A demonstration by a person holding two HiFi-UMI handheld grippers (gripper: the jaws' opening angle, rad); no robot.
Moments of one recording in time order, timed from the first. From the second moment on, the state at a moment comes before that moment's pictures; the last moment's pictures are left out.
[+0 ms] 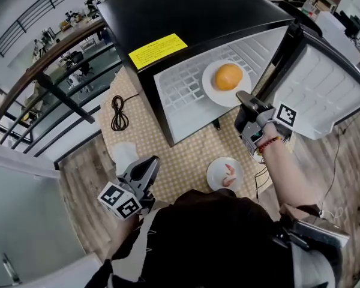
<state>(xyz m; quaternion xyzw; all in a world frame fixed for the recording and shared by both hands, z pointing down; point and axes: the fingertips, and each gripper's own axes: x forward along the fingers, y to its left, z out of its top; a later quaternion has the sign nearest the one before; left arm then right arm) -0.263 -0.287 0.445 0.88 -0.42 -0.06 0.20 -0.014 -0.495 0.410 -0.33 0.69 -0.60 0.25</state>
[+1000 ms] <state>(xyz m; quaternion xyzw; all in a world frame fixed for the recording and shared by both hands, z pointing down) -0.279 -0.284 0.467 0.87 -0.42 -0.09 0.23 -0.066 -0.538 0.412 -0.39 0.71 -0.56 0.16</state>
